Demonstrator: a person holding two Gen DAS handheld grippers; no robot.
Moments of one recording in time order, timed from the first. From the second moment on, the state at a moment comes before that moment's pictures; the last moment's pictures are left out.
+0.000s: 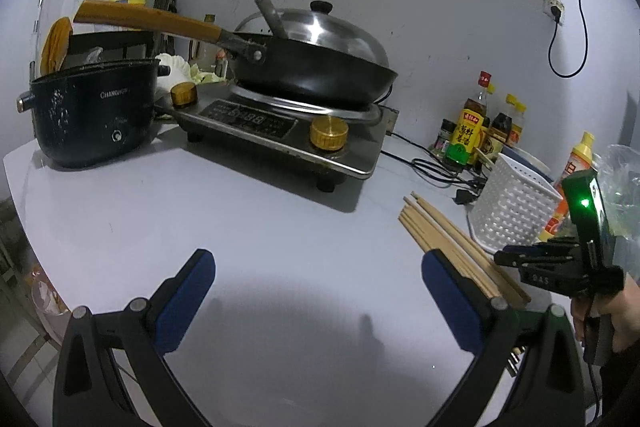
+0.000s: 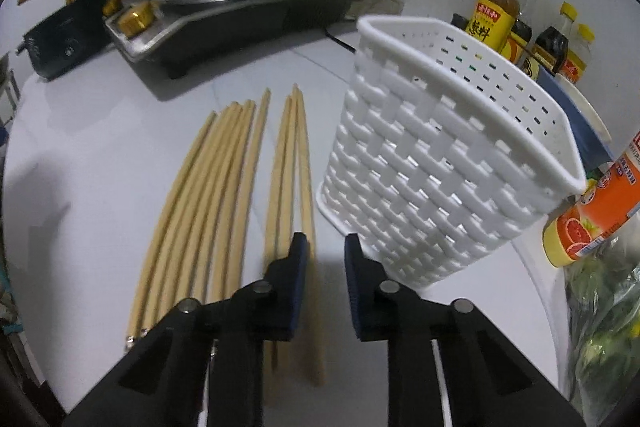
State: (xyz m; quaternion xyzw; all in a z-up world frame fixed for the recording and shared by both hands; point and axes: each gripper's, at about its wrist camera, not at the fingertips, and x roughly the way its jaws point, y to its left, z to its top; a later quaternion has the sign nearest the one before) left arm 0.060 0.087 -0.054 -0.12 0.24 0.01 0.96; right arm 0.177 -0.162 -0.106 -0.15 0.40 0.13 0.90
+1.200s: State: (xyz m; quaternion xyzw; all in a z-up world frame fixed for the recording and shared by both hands) left arm 0.071 0.081 -0.051 -0.11 0.27 -0.01 0.96; right arm 0.171 -0.155 -0.110 -0.15 0.42 0.18 0.88
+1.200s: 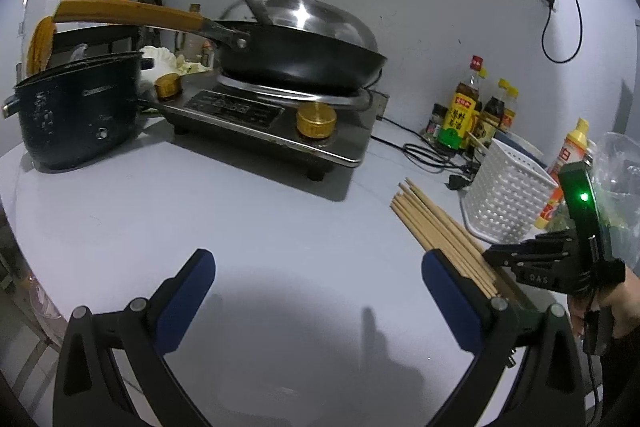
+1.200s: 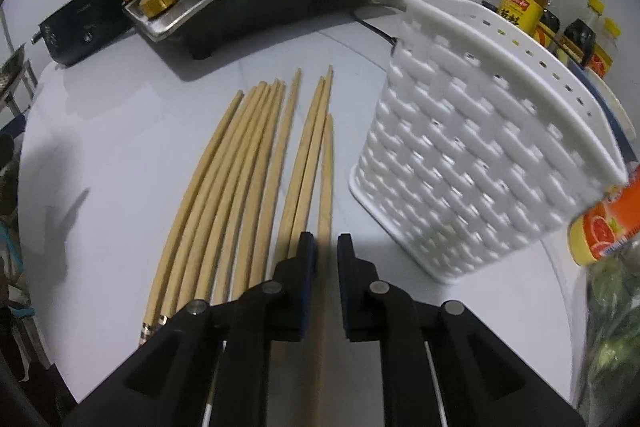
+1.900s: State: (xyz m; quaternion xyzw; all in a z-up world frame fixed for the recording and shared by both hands) left arm 0.146 -0.051 -0.073 0.07 0.41 -0.04 0.91; right arm 0.129 -0.214 -0.047 -0.03 0.30 0.30 0.90
